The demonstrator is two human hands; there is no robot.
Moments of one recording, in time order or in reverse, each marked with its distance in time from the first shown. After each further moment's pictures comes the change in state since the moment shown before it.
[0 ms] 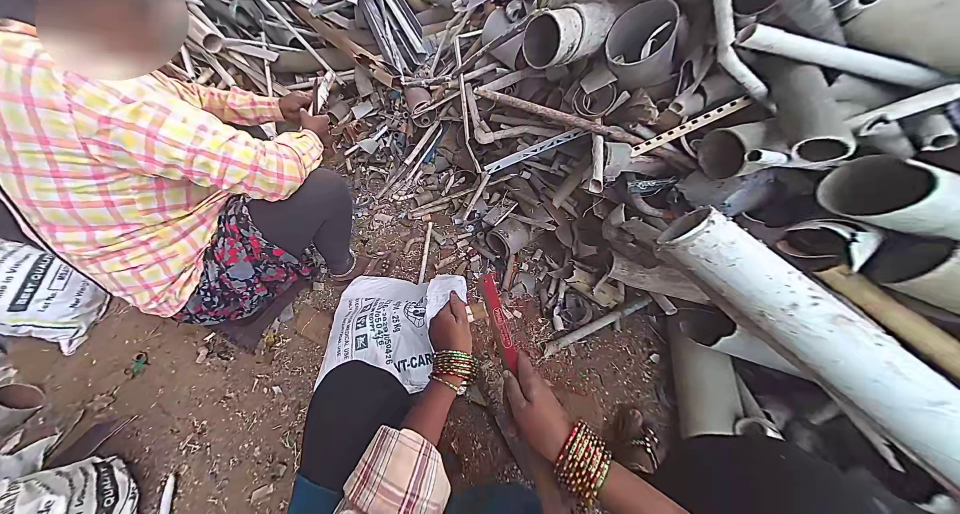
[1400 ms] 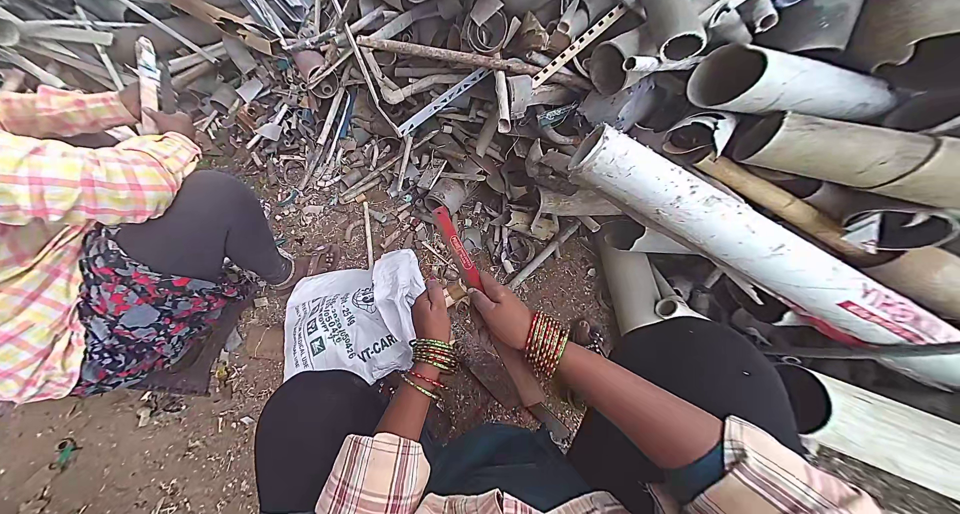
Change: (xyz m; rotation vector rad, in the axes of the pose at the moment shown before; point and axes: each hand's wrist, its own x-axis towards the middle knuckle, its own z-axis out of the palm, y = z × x) left_hand -0.033 0.010 0.037 -0.242 -0.239 -0.045; right_hand 0.017 -0.006 -0.053 0.258 0.028 0.013
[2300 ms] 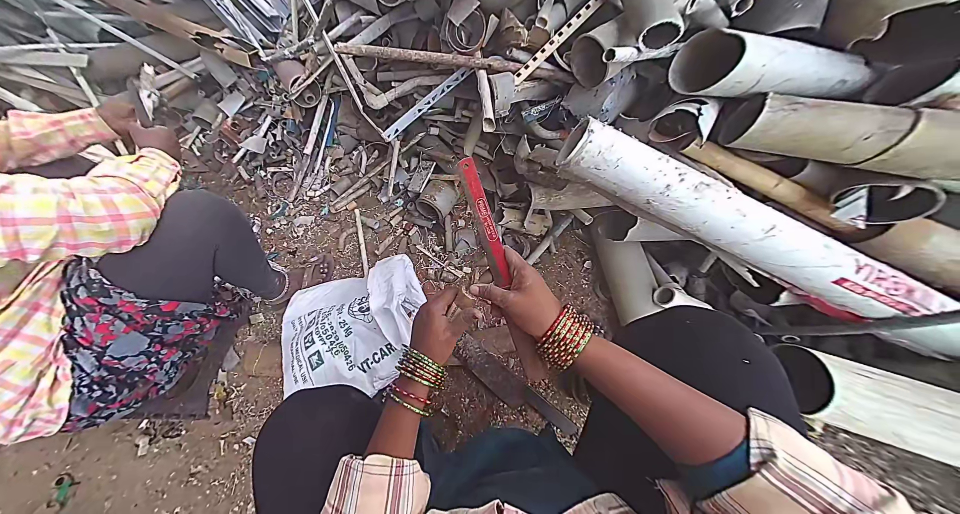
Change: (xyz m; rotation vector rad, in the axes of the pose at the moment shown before) left_hand -0.004 0.000 -0.020 0.283 -0.364 0.571; right_hand -0.001 0.007 -0.024 0.177 0.279 -0.223
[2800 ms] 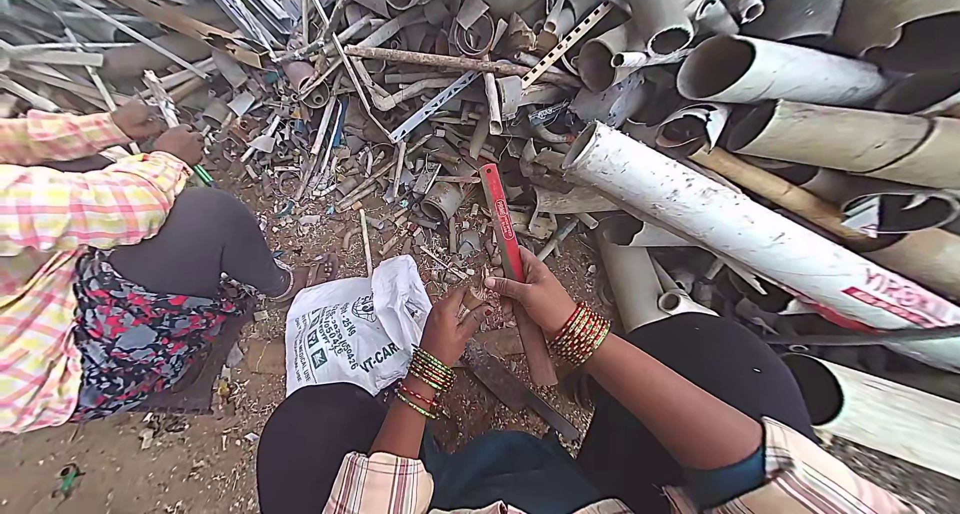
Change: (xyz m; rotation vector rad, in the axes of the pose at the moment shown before) left_hand -0.002 0.008 0.004 -0.055 -0.031 -0.003; right_hand -0.002 -0.010 -0.006 0.246 0.024 0.123
